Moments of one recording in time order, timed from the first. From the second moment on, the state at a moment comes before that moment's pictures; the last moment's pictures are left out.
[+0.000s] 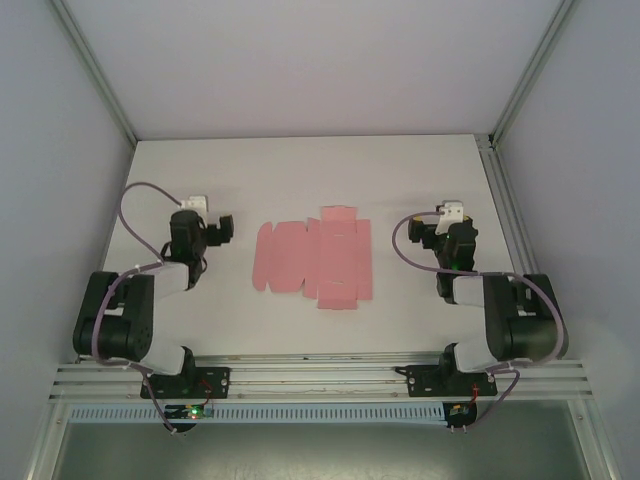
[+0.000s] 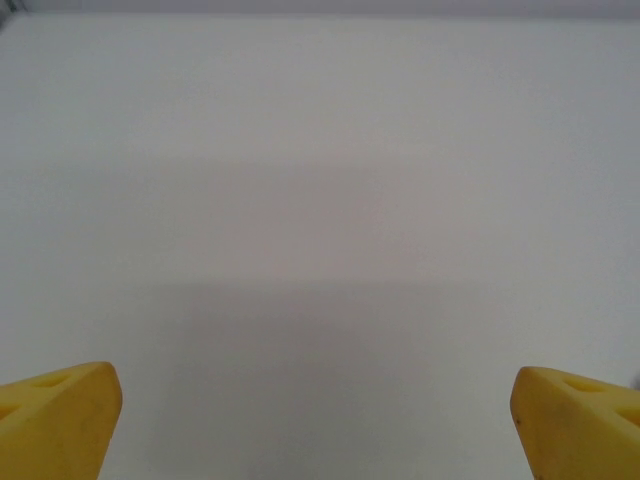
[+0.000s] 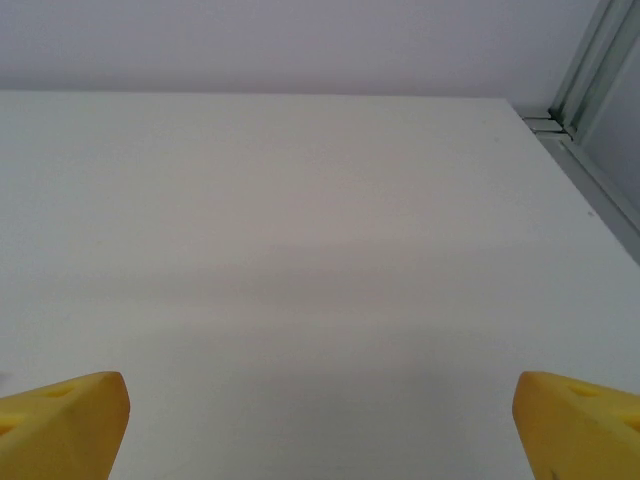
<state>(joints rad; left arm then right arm) -0.01 1.45 0.55 0.44 -0.02 -0.06 0.01 1.43 0.37 0.75 0.02 0.00</state>
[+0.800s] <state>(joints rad) -0.05 1.48 0.77 -0.24 0.46 -0.49 0.41 1.86 1.07 -0.25 -0.23 0.40</state>
